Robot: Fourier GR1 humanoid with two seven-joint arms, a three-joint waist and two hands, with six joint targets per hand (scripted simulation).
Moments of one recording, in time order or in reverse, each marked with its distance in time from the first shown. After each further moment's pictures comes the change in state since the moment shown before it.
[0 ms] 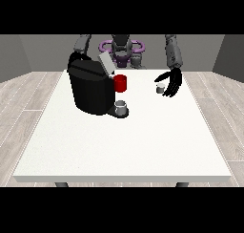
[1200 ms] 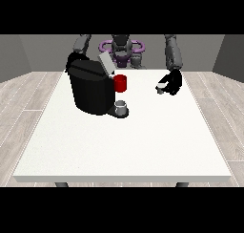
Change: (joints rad) left arm -0.097 0.006 -0.008 0.176 -0.190 0.183 -0.165; right arm 0.004 -0.002 -0.013 0.022 -0.039 0.016 -0.002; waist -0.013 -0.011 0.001
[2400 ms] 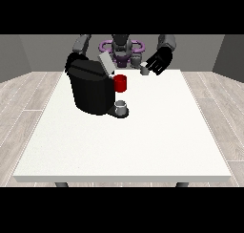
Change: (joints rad) left arm -0.340 0.017 0.031 -0.151 0.017 -0.270 0.153; right arm -0.082 0.012 0.001 0.129 -0.011 0.019 -0.036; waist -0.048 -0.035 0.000
